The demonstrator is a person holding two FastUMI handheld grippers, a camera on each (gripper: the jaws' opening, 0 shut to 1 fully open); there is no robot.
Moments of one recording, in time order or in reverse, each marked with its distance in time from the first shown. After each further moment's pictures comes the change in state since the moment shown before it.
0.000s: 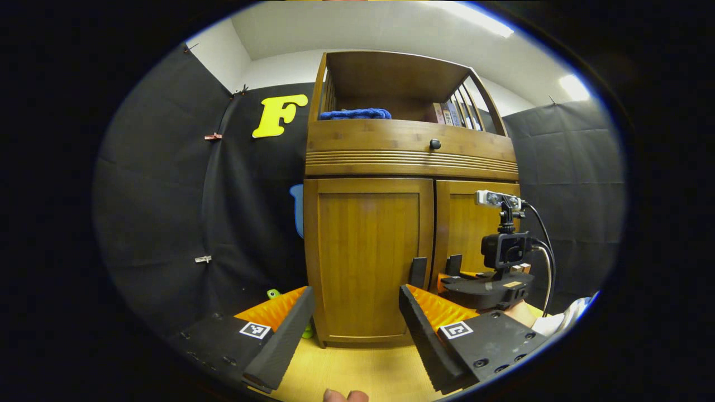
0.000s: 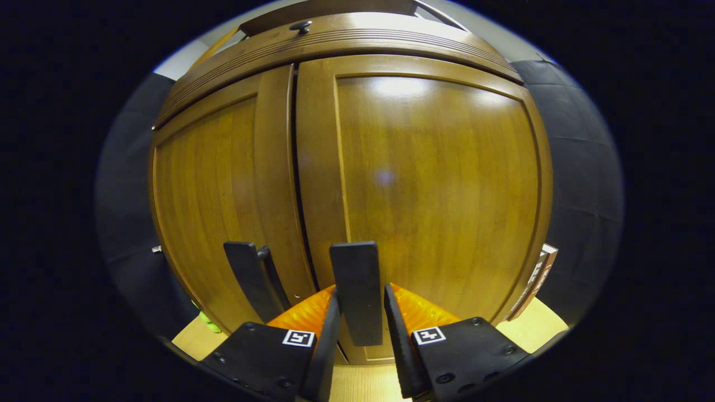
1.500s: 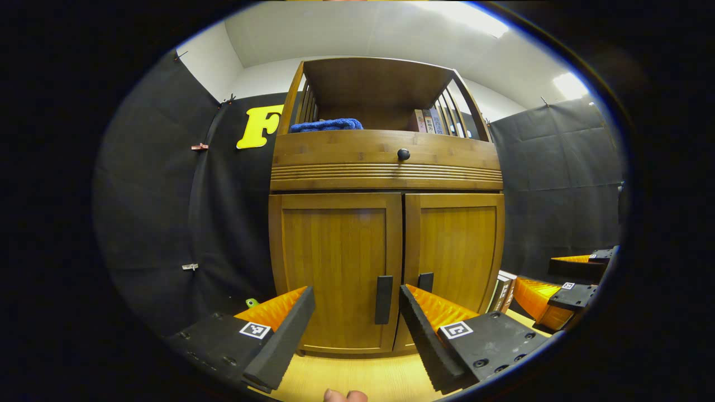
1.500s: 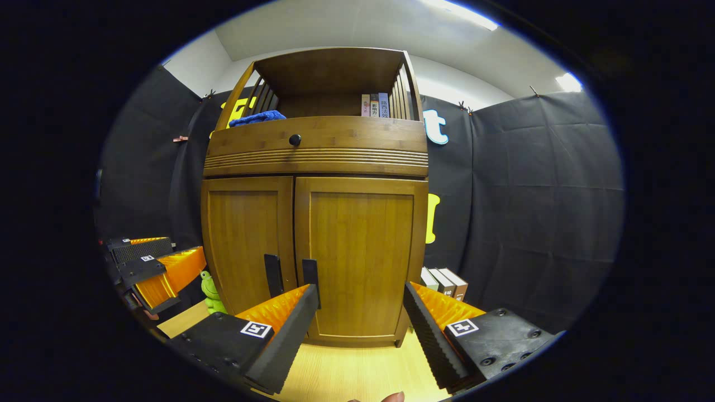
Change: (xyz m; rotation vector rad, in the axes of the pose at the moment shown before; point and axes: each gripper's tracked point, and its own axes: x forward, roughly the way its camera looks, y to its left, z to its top) left arm 0.020 -0.066 0.022 0.019 -0.056 -0.029; right arm -0.237 -0.080 0.088 -0.081 -0.191 -0.012
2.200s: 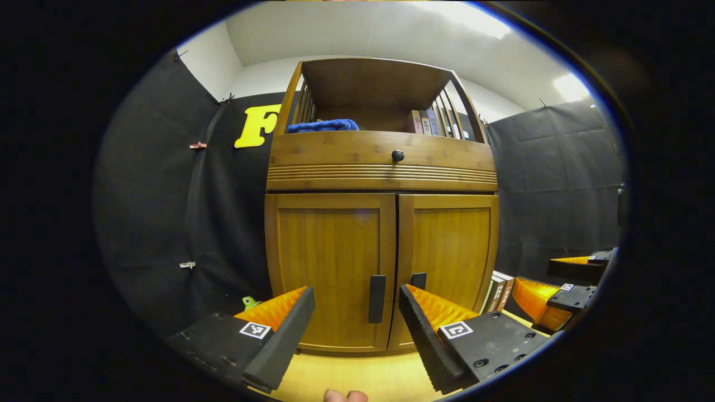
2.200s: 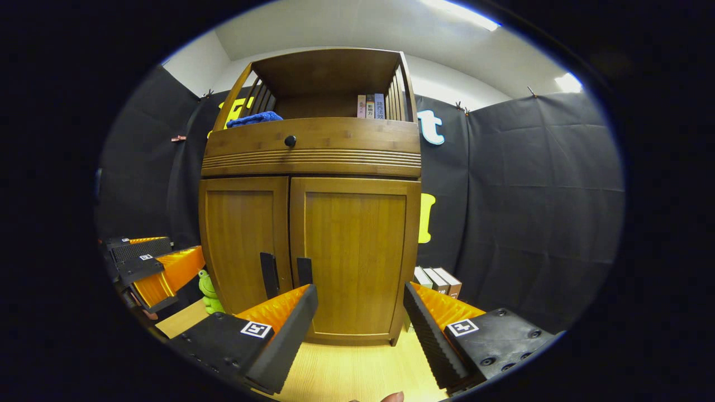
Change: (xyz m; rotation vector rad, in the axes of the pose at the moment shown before) left arm -0.007 -0.013 0.004 -0.016 -0.001 -0.015; right arm -0.010 -0.017 0.001 -0.014 0.000 -0.027
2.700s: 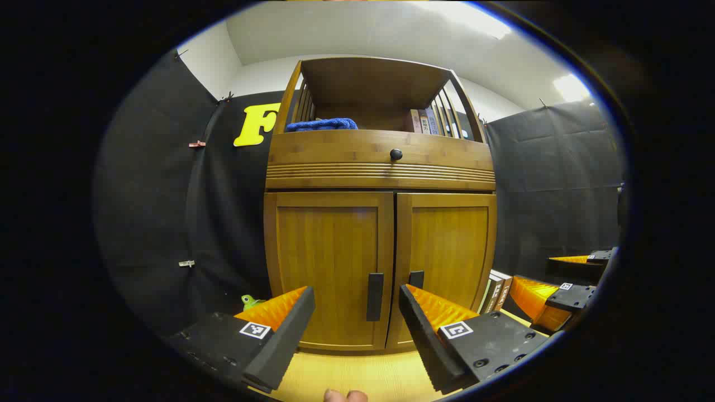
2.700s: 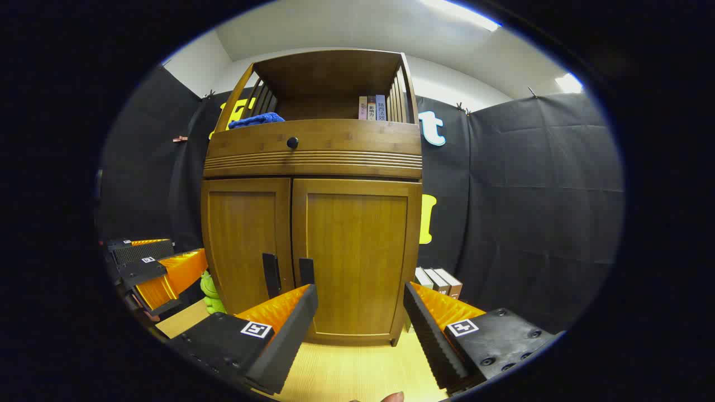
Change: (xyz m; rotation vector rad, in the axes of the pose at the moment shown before) left arm -0.004 -0.006 0.000 -0.005 0.007 -0.012; right arm -0.004 0.000 0.001 0.002 -0.002 0.000
